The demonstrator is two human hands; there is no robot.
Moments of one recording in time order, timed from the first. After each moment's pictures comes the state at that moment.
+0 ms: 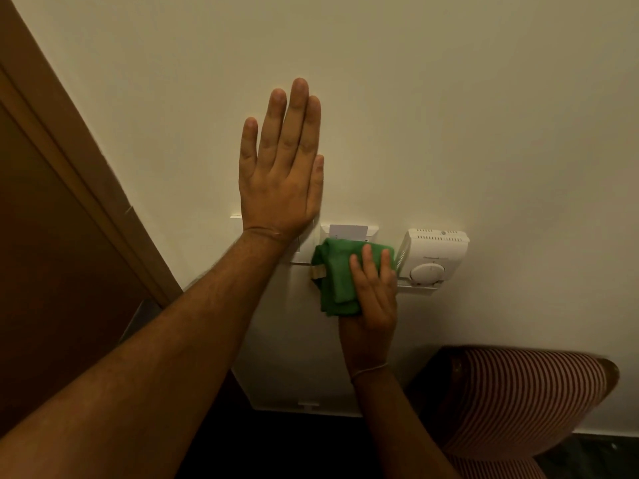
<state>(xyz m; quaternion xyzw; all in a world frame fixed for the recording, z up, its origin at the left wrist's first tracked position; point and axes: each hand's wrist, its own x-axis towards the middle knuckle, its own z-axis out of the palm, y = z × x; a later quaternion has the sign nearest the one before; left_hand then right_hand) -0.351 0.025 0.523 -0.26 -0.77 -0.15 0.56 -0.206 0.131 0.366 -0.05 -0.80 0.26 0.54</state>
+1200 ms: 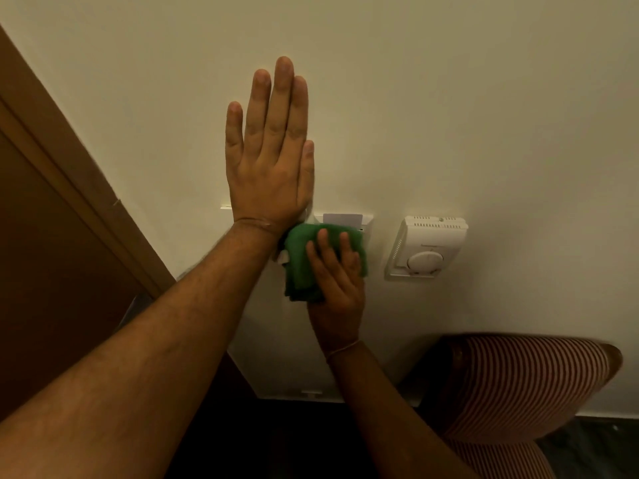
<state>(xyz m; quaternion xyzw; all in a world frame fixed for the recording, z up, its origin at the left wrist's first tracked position) -0.355 0.027 0.519 -0.28 -0.76 -0.16 0.57 -0.231 0.104 0.366 0.02 -0.81 0.25 0.53</state>
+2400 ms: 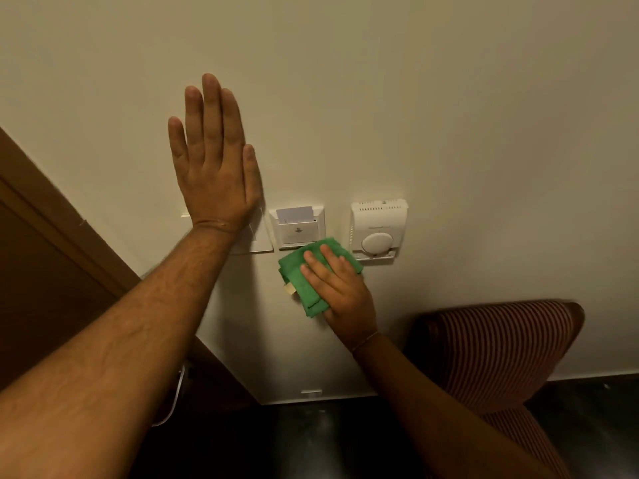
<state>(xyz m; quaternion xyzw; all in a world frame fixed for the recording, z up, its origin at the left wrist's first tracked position) -0.344 0.026 0.532 -0.26 -0.78 -0.15 0.55 -0.171 0.177 0.357 0.07 -0.90 0.13 0.41</state>
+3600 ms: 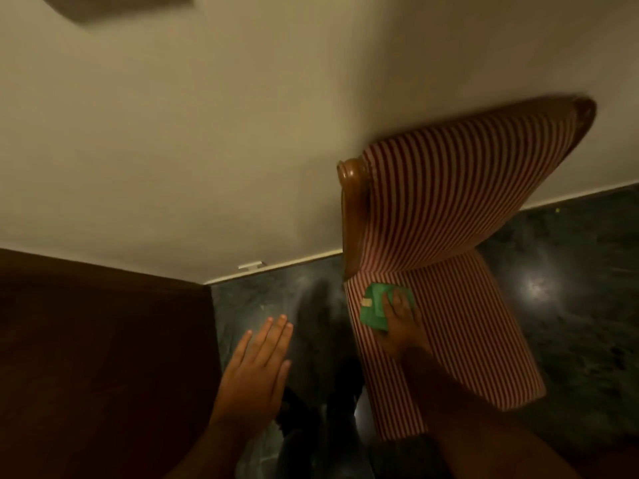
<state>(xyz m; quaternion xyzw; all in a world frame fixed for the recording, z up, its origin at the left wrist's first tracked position) 0.002 0.028 0.039 -0.47 -0.88 0.01 -0.10 0.131 0.335 -0.061 -0.27 -0.90 0.15 -0.30</state>
